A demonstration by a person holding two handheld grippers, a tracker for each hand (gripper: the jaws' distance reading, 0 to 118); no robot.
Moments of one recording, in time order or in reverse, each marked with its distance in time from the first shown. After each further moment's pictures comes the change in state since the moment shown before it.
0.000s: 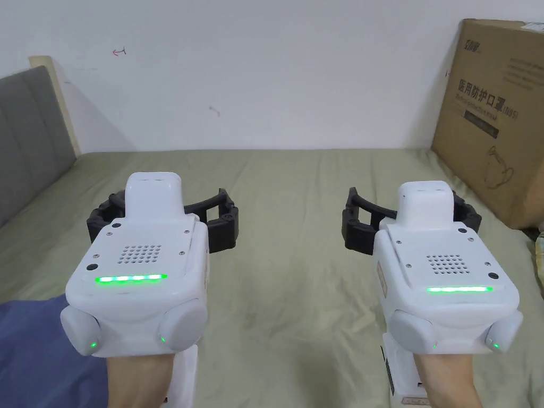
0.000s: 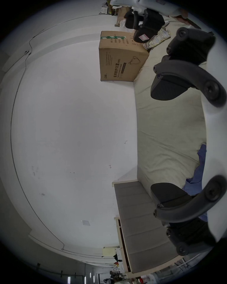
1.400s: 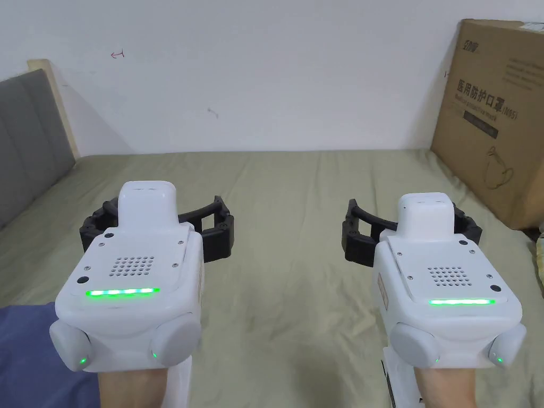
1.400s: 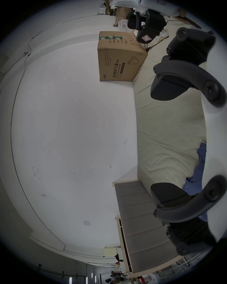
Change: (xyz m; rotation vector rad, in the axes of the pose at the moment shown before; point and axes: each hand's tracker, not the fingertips) left arm -0.002 -0.002 0.003 0.001 0.000 -0.014; right arm 0.003 -0.005 0.005 -0.026 0.000 -0.022
